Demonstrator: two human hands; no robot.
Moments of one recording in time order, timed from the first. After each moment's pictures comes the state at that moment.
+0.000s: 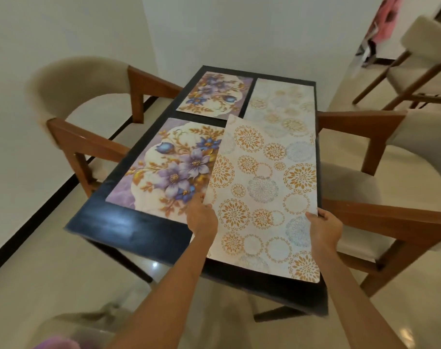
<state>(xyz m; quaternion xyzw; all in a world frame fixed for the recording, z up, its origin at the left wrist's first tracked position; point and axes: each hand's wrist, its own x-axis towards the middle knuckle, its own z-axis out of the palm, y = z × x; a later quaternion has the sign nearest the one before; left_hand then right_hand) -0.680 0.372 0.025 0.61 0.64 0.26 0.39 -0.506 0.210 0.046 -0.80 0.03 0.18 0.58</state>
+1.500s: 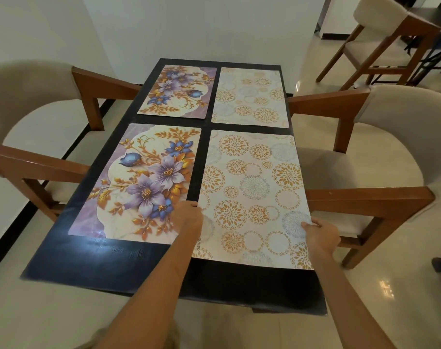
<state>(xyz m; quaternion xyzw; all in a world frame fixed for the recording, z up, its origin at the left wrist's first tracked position) -0.643 0.424 0.001 0.62 0.62 0.15 0.45 -0.481 0.193 0.005 -0.86 0.10 0.13 0.48</state>
